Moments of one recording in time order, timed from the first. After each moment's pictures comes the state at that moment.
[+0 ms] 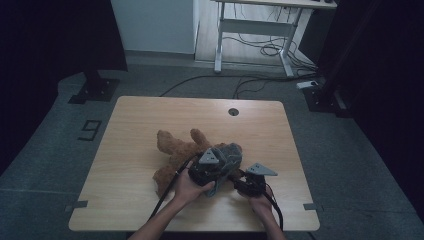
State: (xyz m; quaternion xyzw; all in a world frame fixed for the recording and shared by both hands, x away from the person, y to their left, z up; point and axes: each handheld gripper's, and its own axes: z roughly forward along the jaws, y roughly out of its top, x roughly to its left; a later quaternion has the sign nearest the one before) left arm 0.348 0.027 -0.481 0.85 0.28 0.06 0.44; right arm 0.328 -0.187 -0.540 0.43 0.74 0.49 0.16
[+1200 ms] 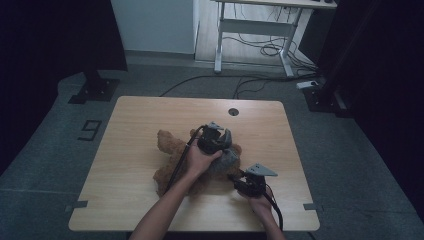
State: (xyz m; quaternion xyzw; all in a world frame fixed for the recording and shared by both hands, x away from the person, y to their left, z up) left arm 0.434 0.010 -0.454 0.83 0.38 0.06 0.41; right arm 0.327 -0.186 -0.540 0.44 0.73 0.49 0.17
